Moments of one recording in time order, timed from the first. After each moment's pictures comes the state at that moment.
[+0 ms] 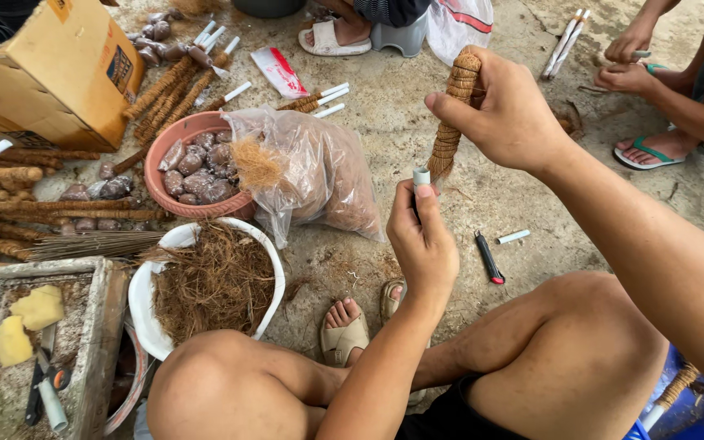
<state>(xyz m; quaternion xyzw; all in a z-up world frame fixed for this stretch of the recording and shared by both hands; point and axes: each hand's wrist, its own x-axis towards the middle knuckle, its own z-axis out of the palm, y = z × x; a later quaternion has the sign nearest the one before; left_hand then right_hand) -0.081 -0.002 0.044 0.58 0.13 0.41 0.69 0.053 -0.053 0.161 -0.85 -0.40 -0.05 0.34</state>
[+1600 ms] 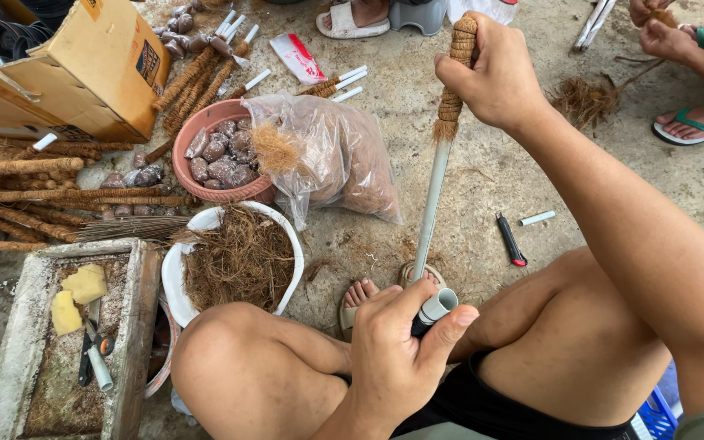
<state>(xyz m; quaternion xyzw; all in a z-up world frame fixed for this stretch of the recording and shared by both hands) -0.236 0.023 0.108 0.81 0.02 0.27 0.53 0.091 -0.038 0.122 -0.84 -0.39 -0.08 0.37</state>
